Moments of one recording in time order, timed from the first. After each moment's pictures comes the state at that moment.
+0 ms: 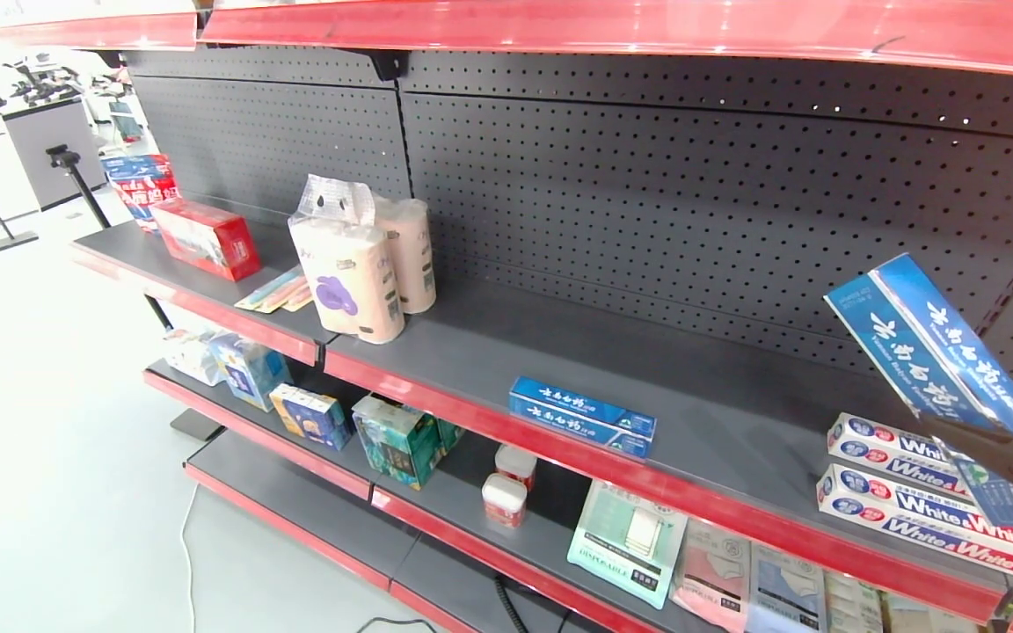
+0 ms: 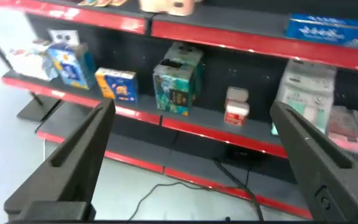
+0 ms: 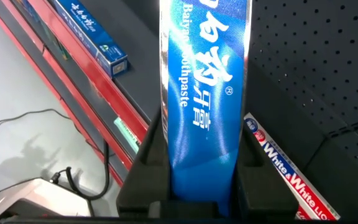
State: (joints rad) left arm -0.20 0.10 -0.01 0.00 0.02 0.01; right arm 0.13 1.01 -0.51 -0.17 0.12 -0.36
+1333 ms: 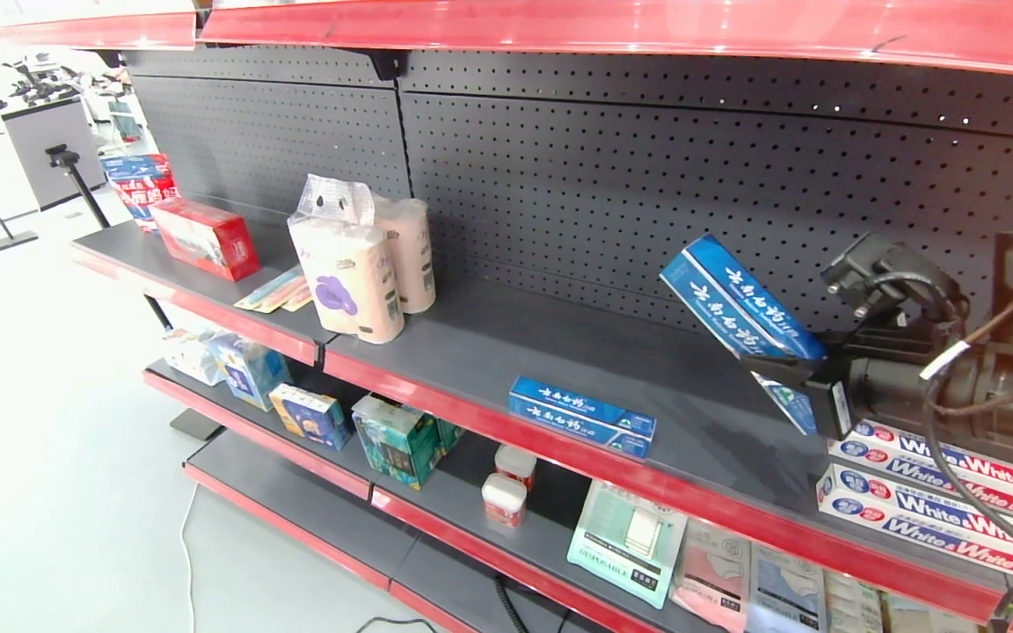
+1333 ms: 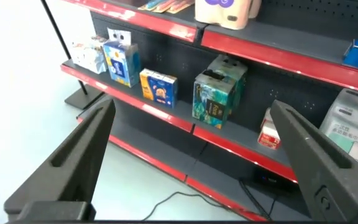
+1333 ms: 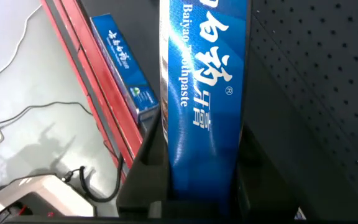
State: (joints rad) left arm 0.02 0.04 0.00 0.00 0.06 -0.02; right arm 0.29 1.48 -0.74 -0.35 0.16 -0.39
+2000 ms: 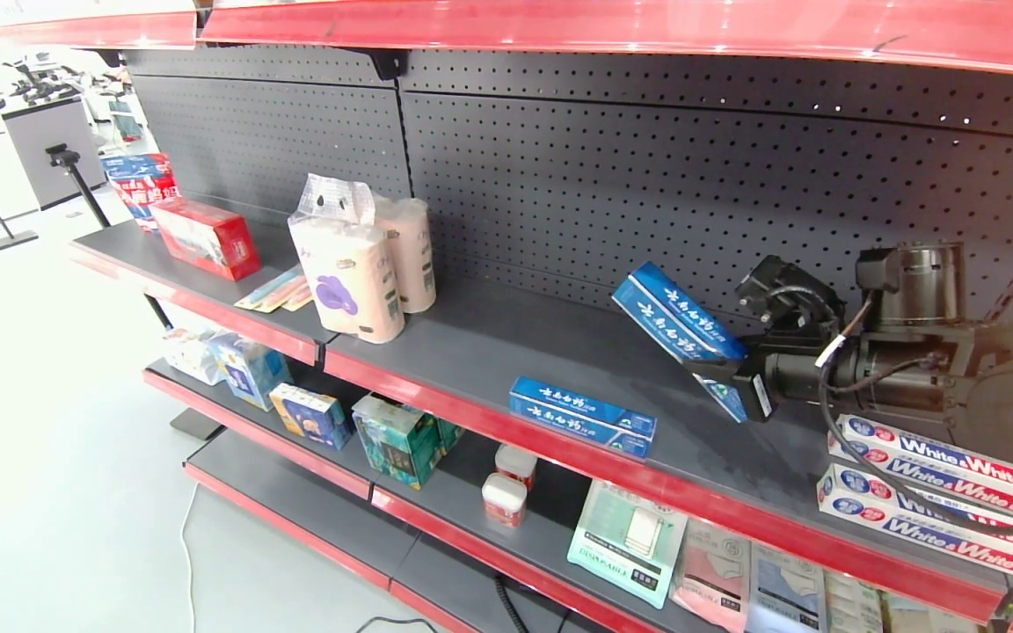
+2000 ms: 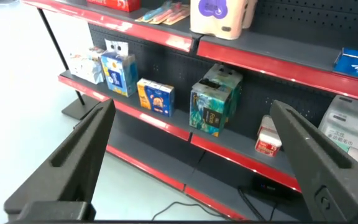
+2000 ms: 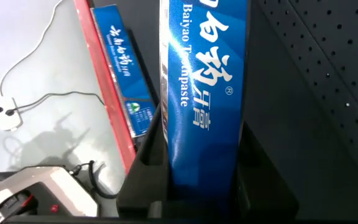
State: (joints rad) left arm 0.01 0.00 0.00 0.00 0.06 -0.02; right arm 0.23 1.76 -0.84 -0.45 0.34 -0.46
